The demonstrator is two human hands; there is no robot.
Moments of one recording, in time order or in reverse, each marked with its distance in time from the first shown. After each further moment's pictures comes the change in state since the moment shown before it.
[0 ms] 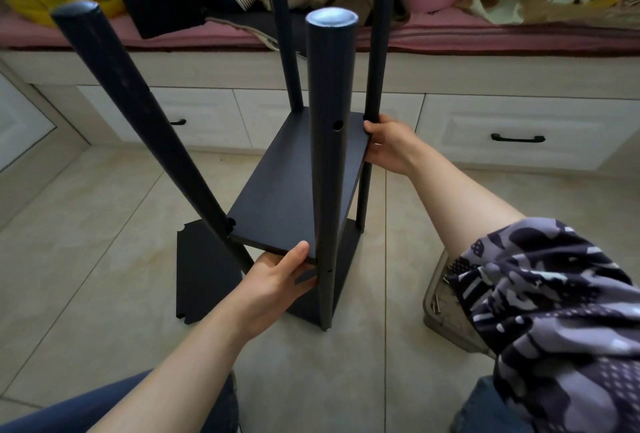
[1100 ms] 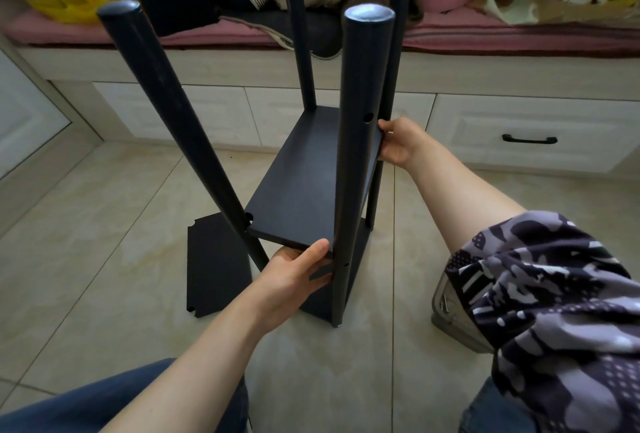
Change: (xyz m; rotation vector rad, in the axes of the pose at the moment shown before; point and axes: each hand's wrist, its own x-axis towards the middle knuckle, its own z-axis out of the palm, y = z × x) left_hand -0.003 0.002 0.005 0.009 0.000 -0.011; right_hand 0.002 -0.002 0.015 0.140 0.101 0.098
